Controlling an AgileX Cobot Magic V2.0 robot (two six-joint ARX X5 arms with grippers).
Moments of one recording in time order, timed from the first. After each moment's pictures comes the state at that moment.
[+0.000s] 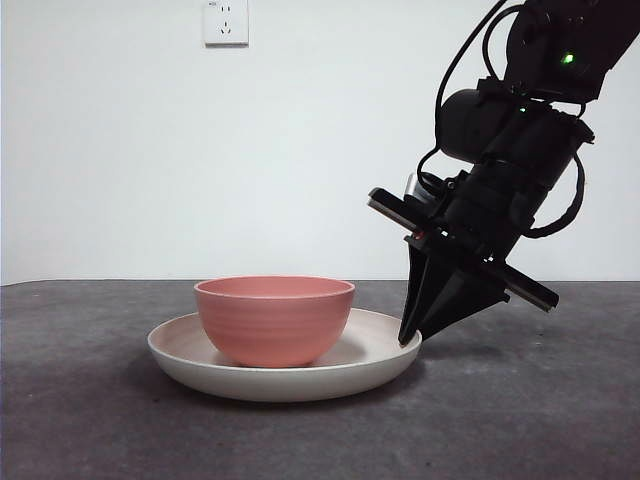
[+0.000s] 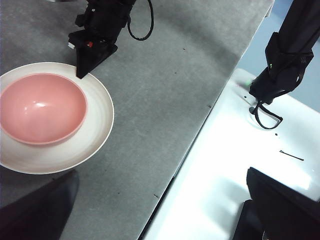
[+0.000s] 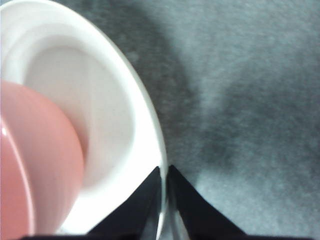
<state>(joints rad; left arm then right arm) -0.75 0.80 1.11 -1.01 0.37 0.04 0.40 1.82 1.12 -0.46 -0.47 0.43</state>
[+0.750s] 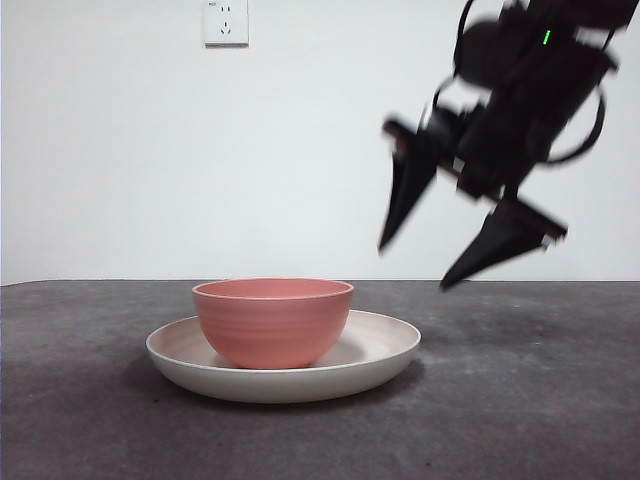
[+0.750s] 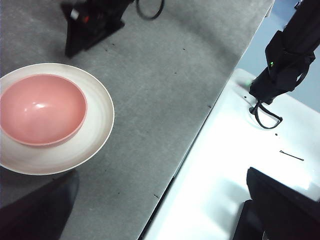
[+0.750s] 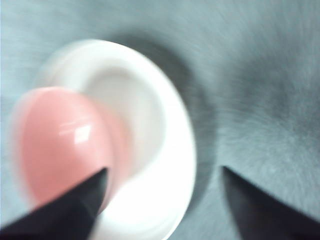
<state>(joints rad) -0.75 0.80 1.11 -1.01 0.37 0.04 0.40 1.62 1.12 -0.51 -0.44 0.42</state>
